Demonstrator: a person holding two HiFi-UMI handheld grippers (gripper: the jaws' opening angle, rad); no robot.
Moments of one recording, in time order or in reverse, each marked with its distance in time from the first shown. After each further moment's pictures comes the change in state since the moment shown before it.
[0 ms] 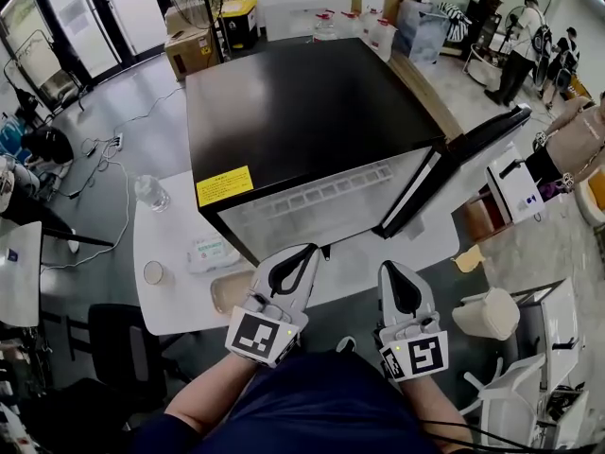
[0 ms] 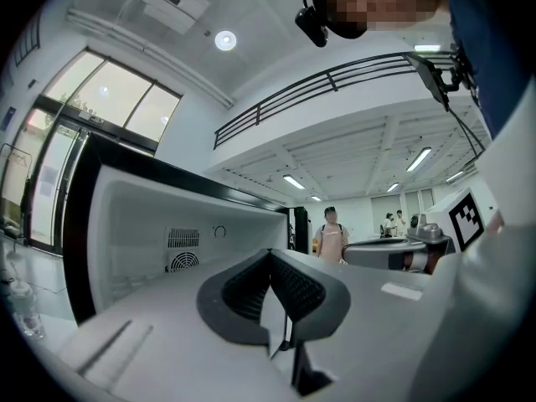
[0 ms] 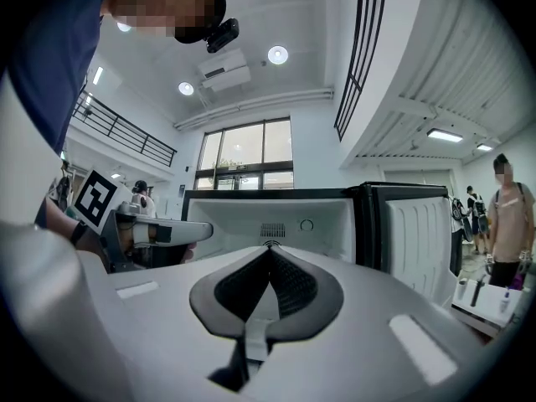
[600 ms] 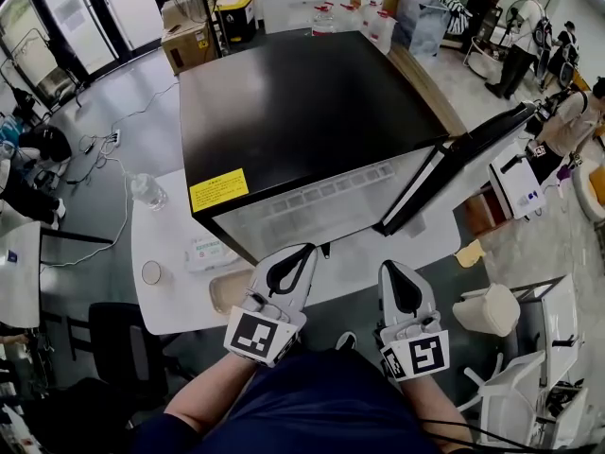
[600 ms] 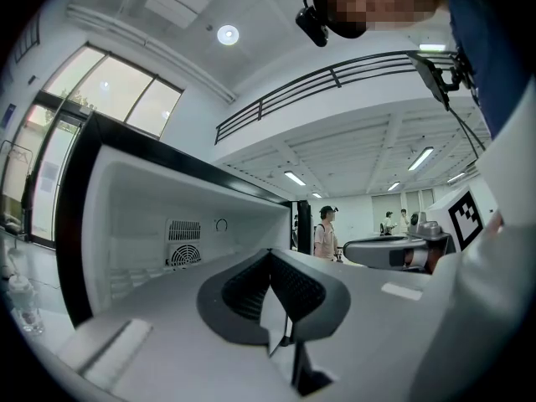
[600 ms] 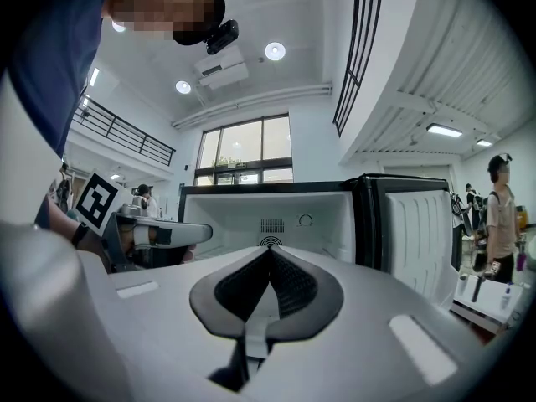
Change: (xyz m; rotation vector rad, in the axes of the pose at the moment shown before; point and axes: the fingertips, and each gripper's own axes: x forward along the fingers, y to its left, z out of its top) left arm 0.006 0.005 -0.014 -0.016 0.030 -0.004; right arm 0.006 -0.006 -0.008 0.017 0.022 0.004
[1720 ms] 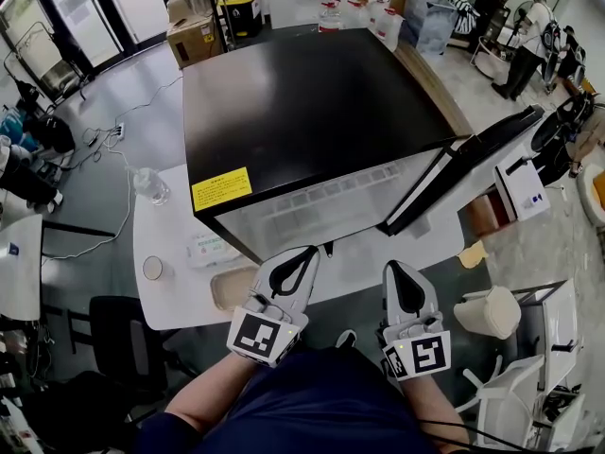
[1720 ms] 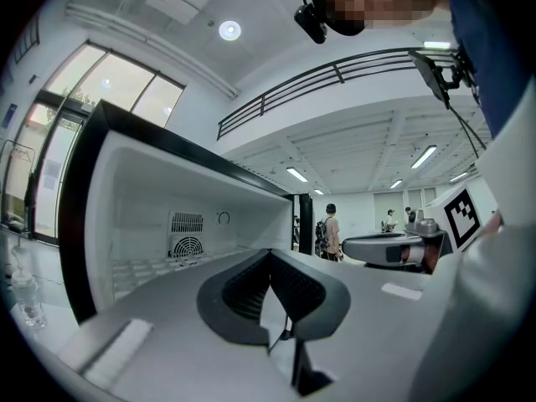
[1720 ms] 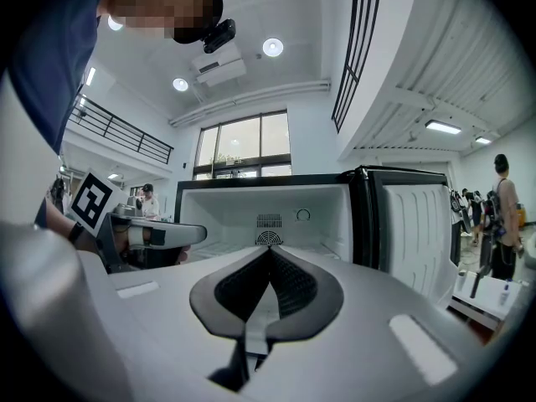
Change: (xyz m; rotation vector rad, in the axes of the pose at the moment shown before) left arm -0.001 0.002 -0.017 -0.007 0.029 0.006; right arm 0.004 -0.007 -0.009 0.010 0.022 -0.008
